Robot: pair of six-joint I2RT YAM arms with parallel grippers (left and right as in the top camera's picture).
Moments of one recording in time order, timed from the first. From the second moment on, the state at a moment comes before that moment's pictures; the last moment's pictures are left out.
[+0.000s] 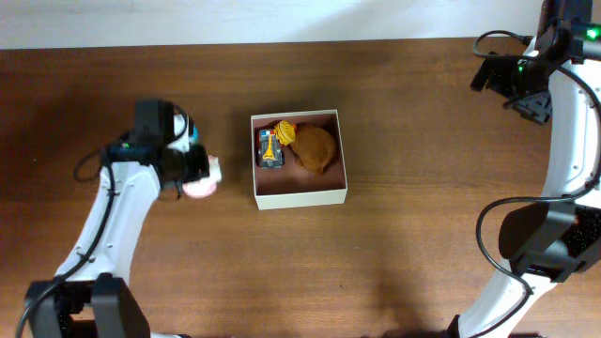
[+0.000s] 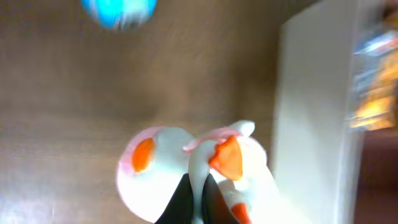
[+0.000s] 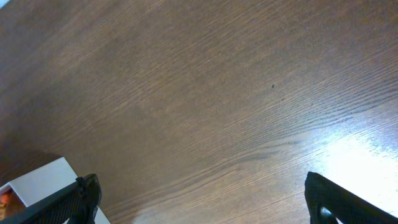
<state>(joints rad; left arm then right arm) -0.01 1.60 1.24 -0.79 0.15 -0.16 -0.24 2.05 2.22 -1.41 -0.06 0.31</state>
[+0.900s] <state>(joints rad) -0.57 1.60 1.32 -0.66 0.00 -0.45 -0.24 2.05 2.22 -1.41 -0.06 0.31</state>
